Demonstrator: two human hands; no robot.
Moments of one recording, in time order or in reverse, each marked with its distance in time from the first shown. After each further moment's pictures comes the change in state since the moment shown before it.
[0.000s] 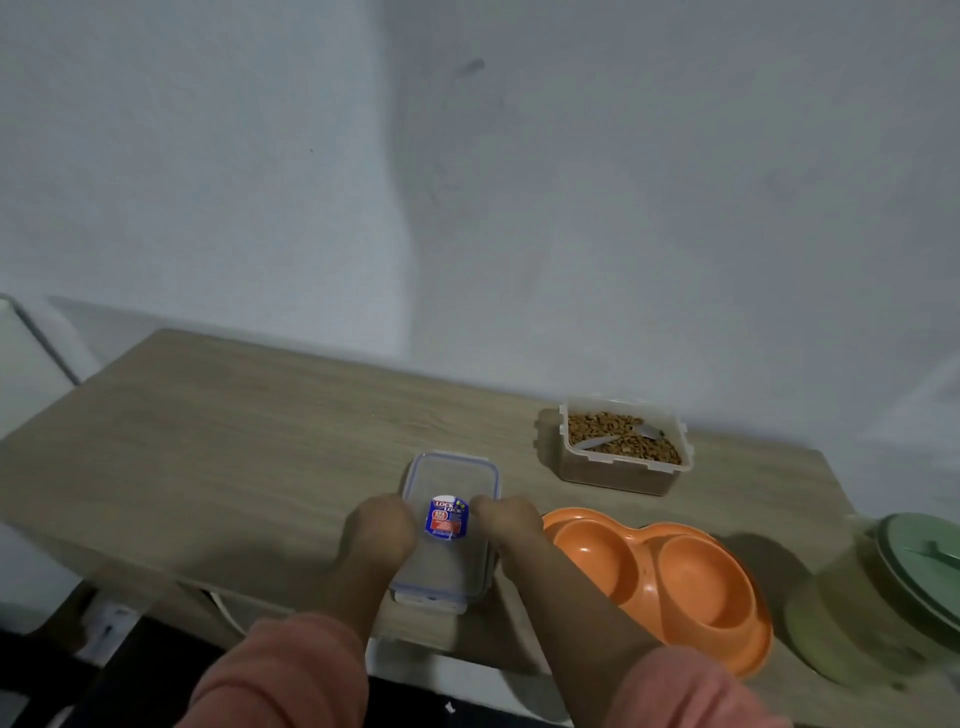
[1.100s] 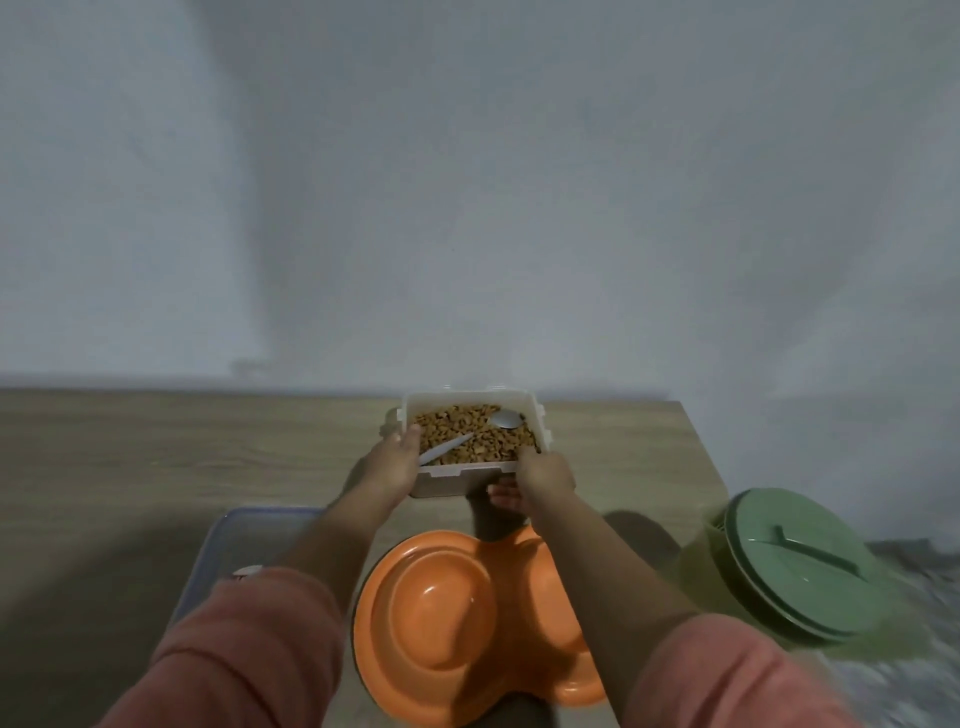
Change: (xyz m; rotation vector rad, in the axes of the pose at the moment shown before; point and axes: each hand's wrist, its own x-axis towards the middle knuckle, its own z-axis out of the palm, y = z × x) left_hand 0.065 0.218 0.042 -0.522 -0.225 0.131; right_hand 0.109 0.026 -0.181 0.582 0.297 0.134
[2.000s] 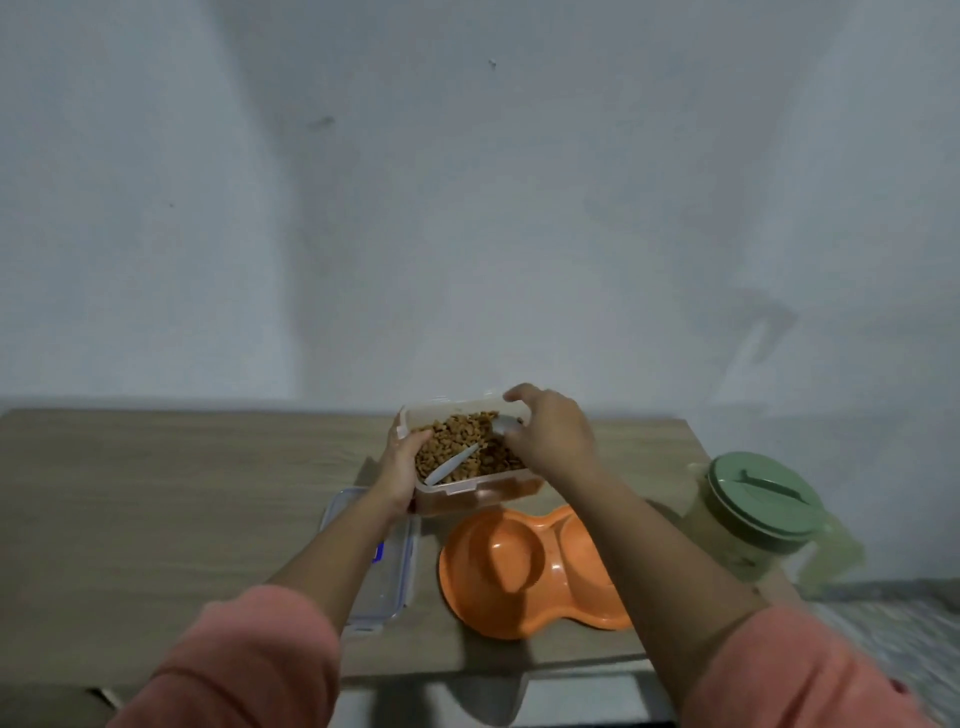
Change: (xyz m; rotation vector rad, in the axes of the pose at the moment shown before) left_hand -0.139 -0.010 -0.095 -0.770 -0.103 0.086; right_hand -0.172 -0.027 -0.009 -0.977 0.083 -0.914
